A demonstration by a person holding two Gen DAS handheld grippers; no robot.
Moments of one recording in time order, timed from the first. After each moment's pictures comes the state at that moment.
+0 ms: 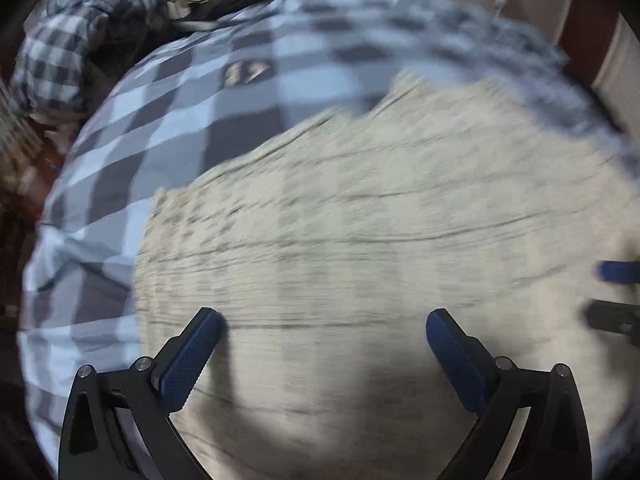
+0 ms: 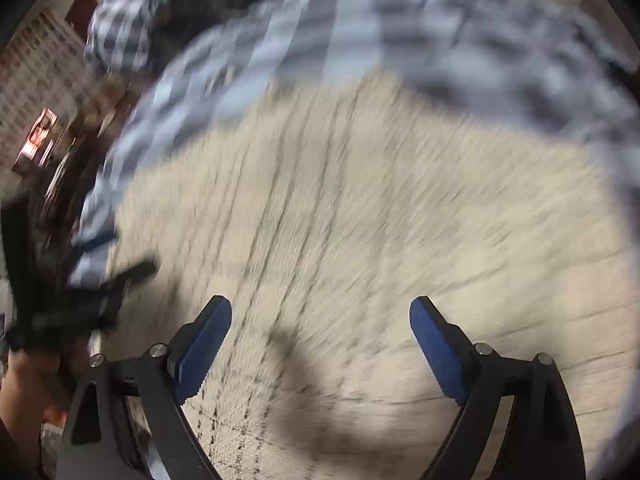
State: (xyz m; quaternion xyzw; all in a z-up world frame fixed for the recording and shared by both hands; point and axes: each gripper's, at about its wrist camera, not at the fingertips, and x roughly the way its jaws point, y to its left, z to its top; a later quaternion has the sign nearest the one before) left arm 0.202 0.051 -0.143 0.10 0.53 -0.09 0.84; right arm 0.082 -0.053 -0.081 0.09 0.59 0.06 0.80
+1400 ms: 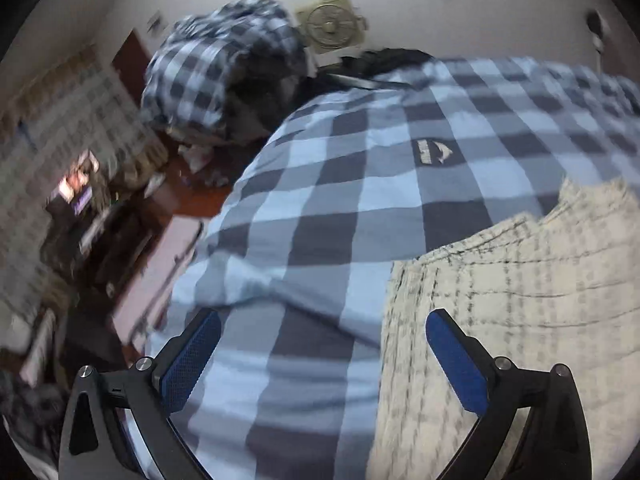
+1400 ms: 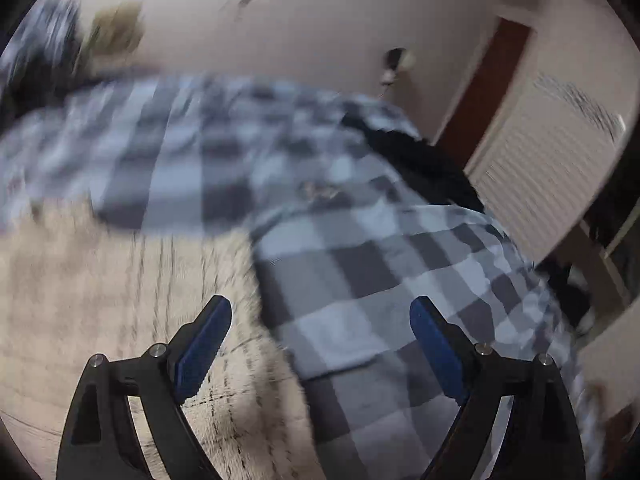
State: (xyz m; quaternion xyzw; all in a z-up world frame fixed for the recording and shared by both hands) left arm 0.191 0.132 -0.048 0.10 0.43 0.11 0.89; right arm -0.015 -0.228 0.012 -0.04 0.37 -0.32 0.87
